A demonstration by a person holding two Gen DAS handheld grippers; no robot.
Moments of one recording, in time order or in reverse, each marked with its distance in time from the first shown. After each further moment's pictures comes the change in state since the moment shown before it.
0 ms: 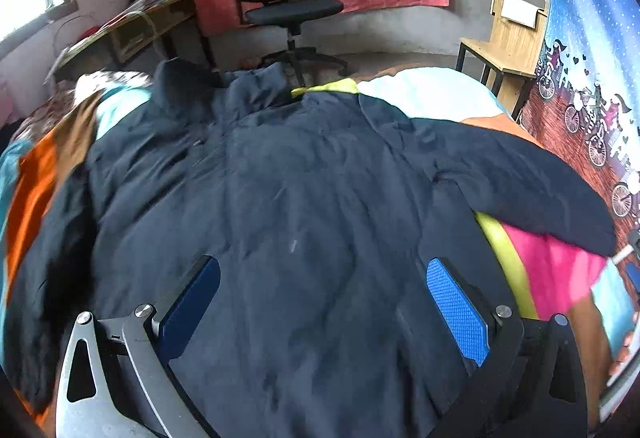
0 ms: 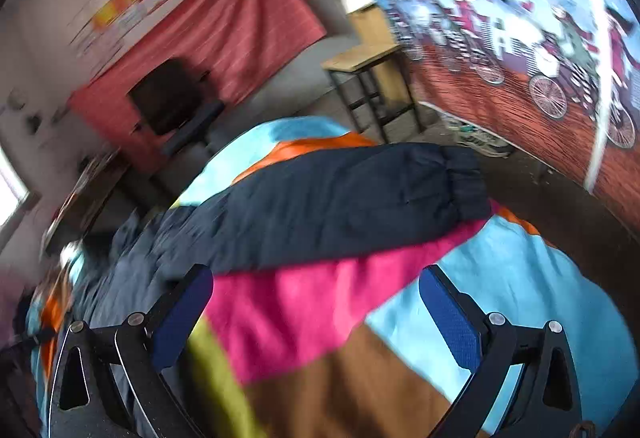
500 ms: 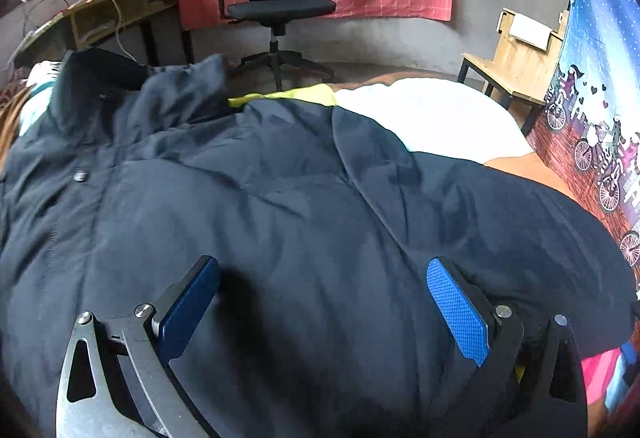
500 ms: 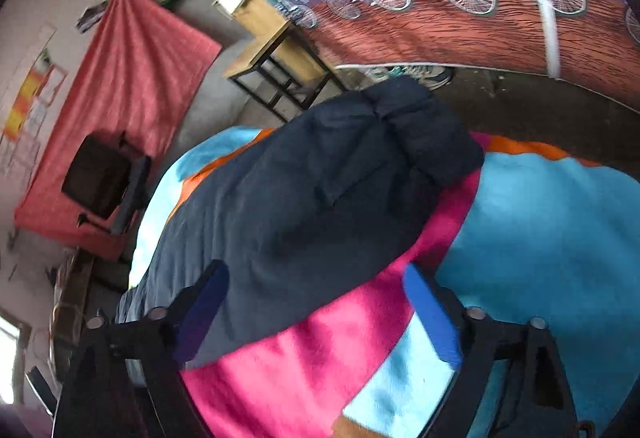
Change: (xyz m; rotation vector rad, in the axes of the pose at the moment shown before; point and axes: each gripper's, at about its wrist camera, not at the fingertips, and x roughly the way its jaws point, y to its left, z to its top) left arm 0.133 -0.022 0.056 -0.071 -0.028 -0.072; right arm 0.083 -0.067 0.015 0.405 0.013 -0.118
